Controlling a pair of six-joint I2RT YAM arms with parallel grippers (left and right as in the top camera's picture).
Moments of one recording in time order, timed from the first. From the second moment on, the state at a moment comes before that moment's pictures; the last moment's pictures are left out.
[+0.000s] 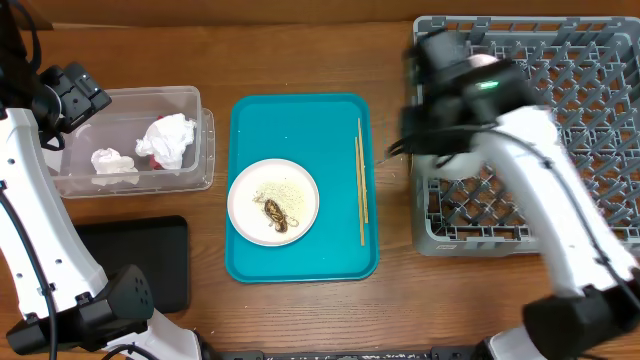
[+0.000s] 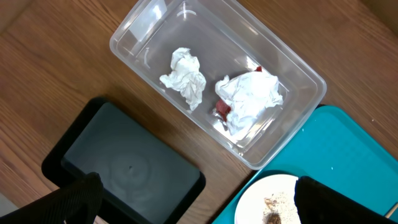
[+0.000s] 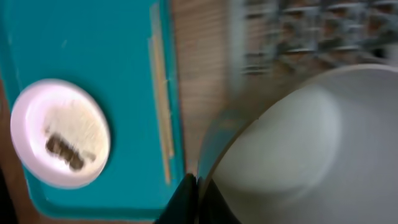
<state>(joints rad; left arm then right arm) 0.34 1.81 2.35 -1.69 -0.12 -0.41 0.35 1.72 1.83 -1.41 -0.02 0.41</state>
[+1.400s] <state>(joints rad) 0.34 1.81 2.35 -1.69 -0.12 -0.41 -0.74 1.93 1.79 -0.85 -1.00 0.23</state>
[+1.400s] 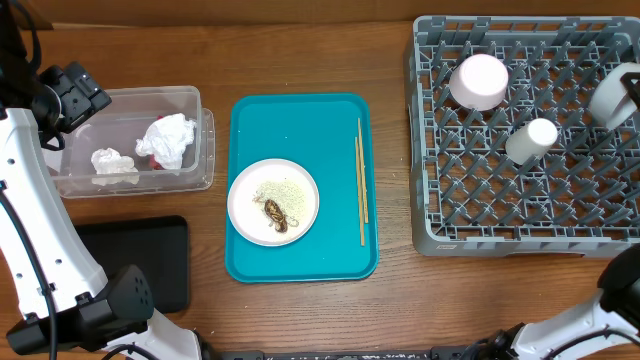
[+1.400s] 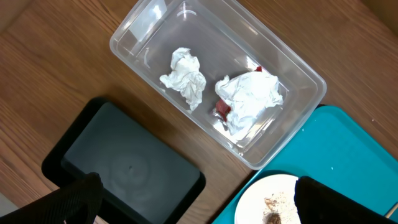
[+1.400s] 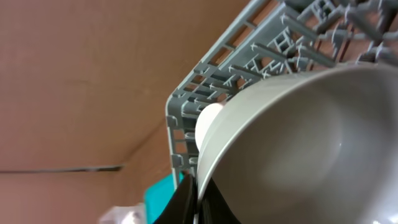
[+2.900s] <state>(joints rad) 0.34 1.81 2.35 -1.69 -0.12 -0.41 -0.85 2.06 1.79 -1.18 -1.02 0.26</state>
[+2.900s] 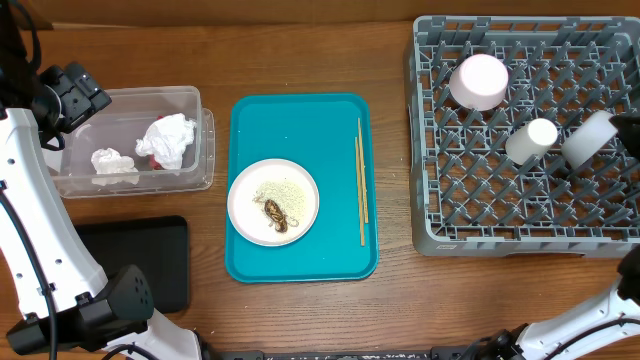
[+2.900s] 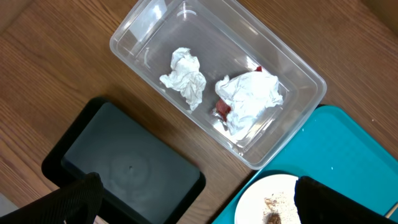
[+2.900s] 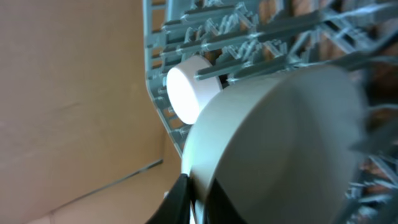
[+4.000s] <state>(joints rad) 0.34 1.81 2.35 -1.69 -0.12 -0.41 -0.81 1.94 1.88 -1.15 -0.57 0.28</state>
